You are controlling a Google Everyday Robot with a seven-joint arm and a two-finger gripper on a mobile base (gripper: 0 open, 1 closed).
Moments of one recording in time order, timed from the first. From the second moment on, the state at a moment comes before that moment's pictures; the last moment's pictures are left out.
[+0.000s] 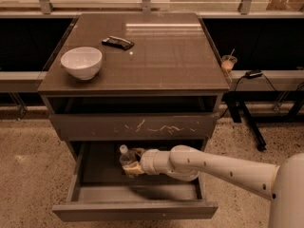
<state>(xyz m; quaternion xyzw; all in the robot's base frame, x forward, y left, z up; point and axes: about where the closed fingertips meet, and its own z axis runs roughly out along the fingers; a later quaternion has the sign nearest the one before) 0.586 0.074 0.457 -0.54 0.68 0.23 0.44</state>
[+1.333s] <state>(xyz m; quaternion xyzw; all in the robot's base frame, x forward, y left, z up) 0.561 0.030 0.500 -0.53 0.68 0.19 0.46</state>
